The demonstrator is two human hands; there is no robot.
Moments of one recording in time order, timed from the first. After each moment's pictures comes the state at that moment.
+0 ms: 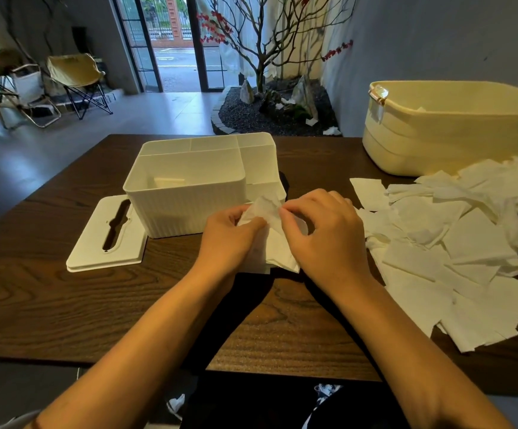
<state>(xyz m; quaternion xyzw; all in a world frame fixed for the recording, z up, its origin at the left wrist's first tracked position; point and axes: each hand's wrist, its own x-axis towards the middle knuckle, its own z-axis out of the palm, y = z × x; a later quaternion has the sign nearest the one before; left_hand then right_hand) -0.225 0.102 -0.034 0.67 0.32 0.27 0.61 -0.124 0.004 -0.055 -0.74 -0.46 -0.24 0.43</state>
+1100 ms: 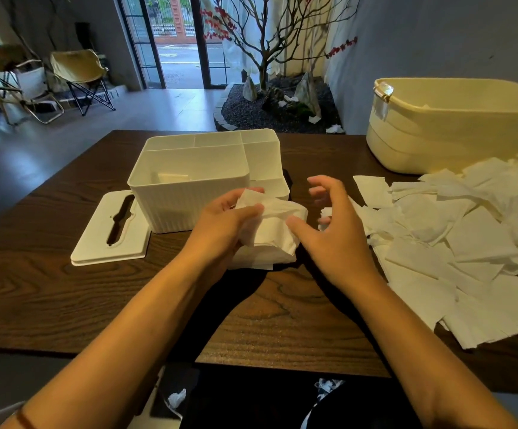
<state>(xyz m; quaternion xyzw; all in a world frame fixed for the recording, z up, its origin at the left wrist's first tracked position) -0.235 0.115 -0.020 0.57 0.29 0.23 0.73 -0.125 -0.007 -0.048 -0.74 -0.38 0.03 0.55</state>
